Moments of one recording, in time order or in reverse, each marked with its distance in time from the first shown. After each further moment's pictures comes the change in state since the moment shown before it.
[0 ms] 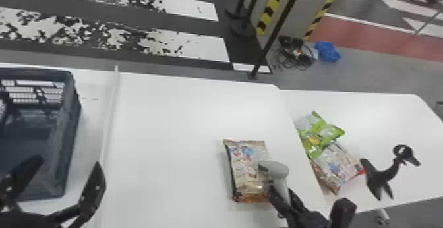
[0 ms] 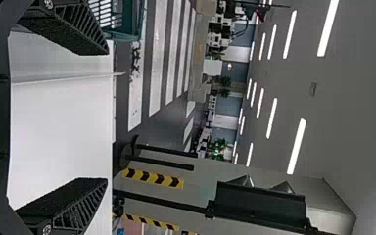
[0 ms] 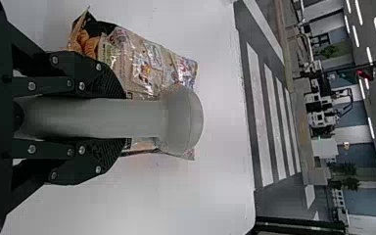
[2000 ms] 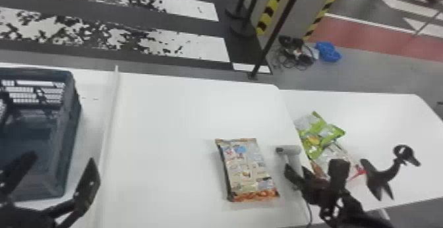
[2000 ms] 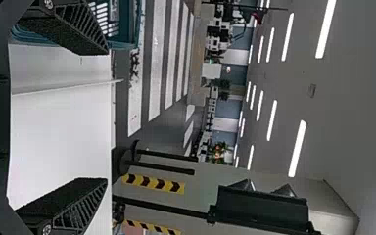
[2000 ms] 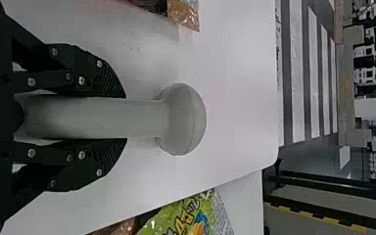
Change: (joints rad) left arm -0.019 0.006 0.020 0.000 0.002 0.020 0.001; right arm -0.370 -0.154 -0.026 0.362 0.141 0.139 -0.098
